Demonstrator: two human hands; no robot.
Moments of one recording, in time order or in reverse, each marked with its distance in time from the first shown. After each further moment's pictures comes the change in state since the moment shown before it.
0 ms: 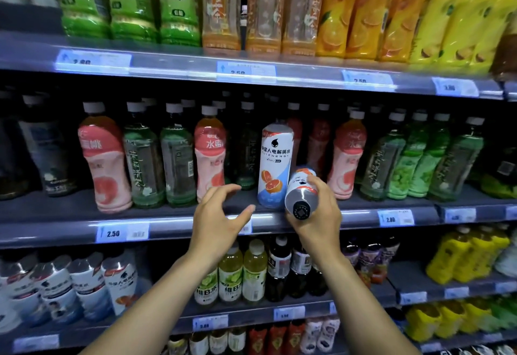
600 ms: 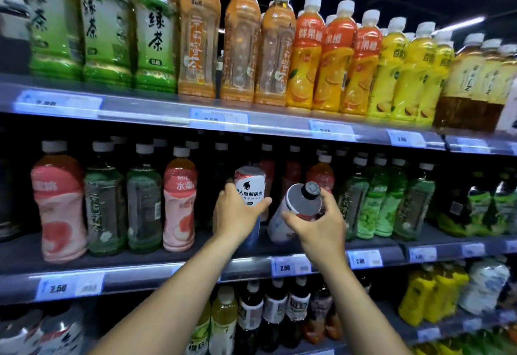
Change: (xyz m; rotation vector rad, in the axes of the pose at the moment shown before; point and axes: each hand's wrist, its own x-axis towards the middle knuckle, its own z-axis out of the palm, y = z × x) left_hand 0.094 0.066 0.078 0.045 0.012 -0.230; right_hand 0.067 -0.017 -0.046 0.187 0.098 0.169
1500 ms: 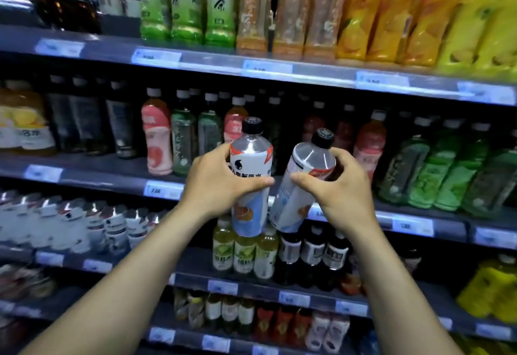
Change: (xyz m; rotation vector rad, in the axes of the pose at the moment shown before) left_hand -0.124 0.012 -0.143 0.065 0.033 0.082; right_hand -0.055 -0.068 -0.036 0.082 -0.410 -0.074
